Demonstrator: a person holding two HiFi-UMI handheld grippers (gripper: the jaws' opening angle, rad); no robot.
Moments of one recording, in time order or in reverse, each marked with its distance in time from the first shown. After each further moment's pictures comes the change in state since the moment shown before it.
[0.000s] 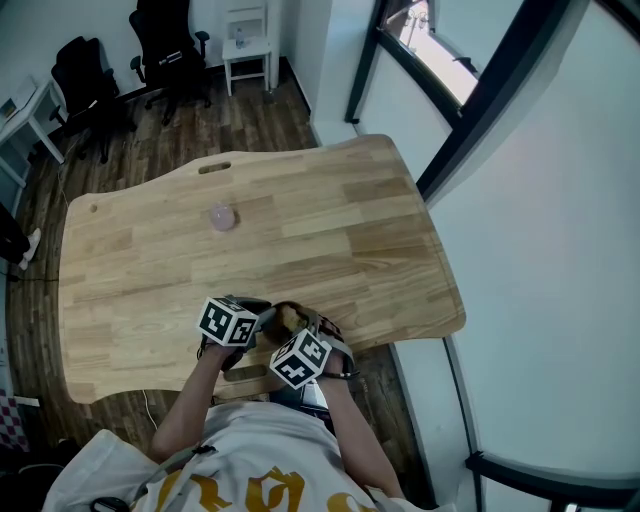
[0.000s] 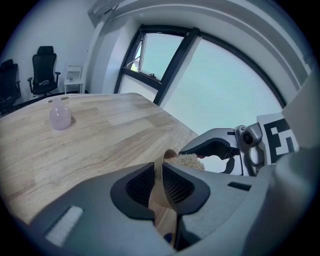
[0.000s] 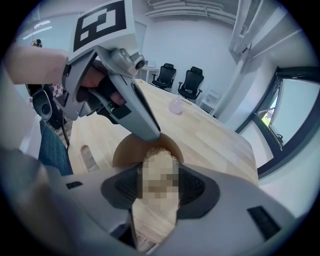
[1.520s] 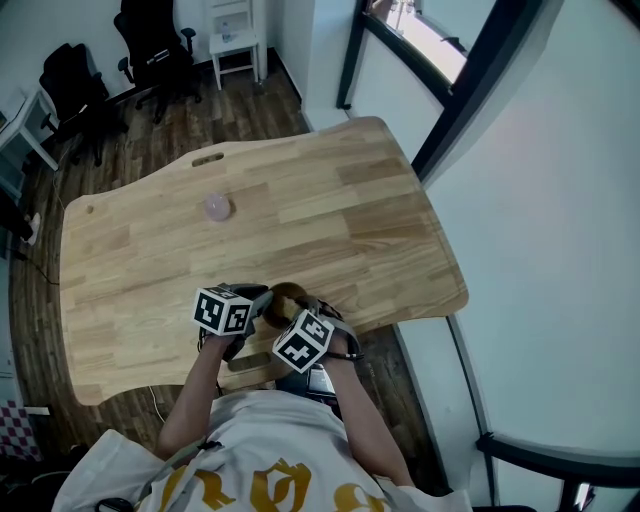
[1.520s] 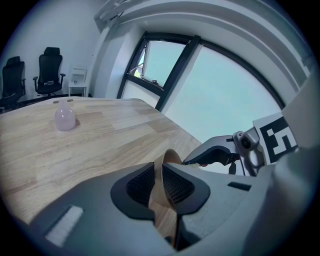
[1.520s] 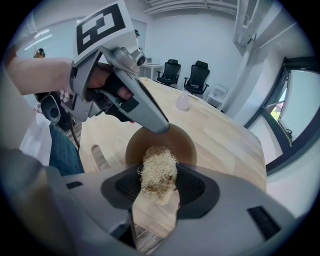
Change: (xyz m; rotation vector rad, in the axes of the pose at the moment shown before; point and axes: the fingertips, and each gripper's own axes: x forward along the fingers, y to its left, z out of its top) left arm -0.009 0.004 0.005 -0.028 -0.073 0.009; right arm -0.004 0.016 -0.004 0.013 0.037 0.107
